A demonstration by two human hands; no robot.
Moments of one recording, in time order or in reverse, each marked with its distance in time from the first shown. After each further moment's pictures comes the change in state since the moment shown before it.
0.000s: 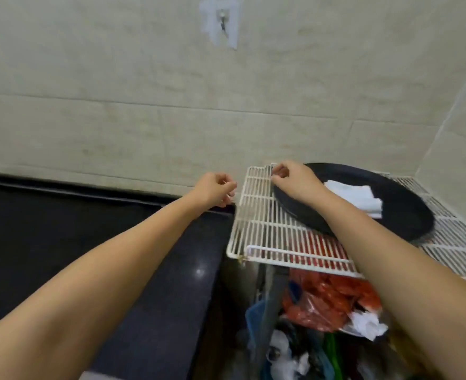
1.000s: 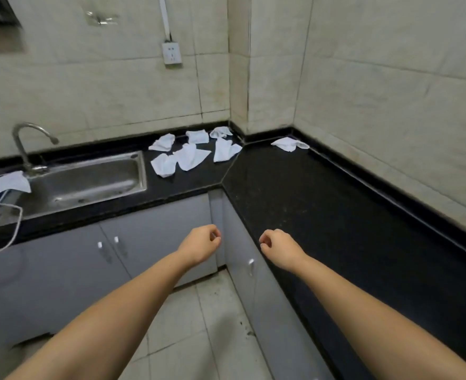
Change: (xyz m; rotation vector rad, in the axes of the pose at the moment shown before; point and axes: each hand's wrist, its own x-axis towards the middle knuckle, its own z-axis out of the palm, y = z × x) left_hand -0.363 -0.437 -0.580 0.430 0.686 -0.821; right_hand -0.048 -0.582 0.638 -0.060 -0.892 -0.734
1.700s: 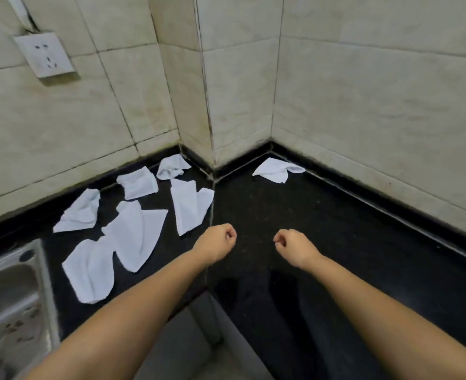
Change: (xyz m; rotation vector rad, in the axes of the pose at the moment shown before) left_hand 0.469 0.012 -0.034 0.029 -0.270 0.255; right_hand 0.395 0.057 -0.076 0.055 0.103 0.349
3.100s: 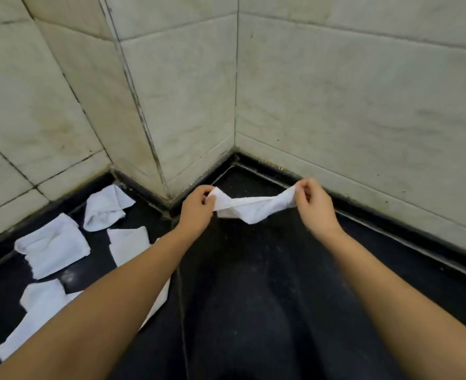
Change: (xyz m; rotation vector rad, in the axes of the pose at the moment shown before) left_hand 0.262 0.015 -0.040 -0.417 0.155 0.151; right_hand 0.158 0.018 -0.110 0.472 0.688 0.070
